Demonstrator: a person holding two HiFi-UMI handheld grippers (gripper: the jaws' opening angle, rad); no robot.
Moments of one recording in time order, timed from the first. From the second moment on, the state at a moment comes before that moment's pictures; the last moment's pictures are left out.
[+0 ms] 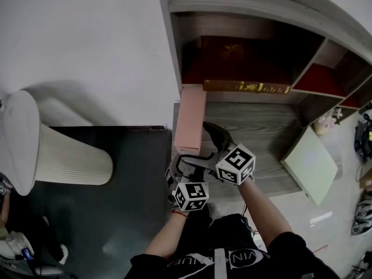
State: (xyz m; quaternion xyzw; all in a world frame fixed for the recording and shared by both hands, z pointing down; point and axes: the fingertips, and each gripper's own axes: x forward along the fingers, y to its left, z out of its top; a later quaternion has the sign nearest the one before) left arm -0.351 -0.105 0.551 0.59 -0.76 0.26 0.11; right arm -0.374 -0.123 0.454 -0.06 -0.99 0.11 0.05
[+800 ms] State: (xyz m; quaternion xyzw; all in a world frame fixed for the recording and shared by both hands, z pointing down) left arm -0.358 -0.134 0.552 0.60 -0.74 0.28 0.09; right arm -0.384 -0.153 0.453 -0.11 -0.99 0.10 0.05
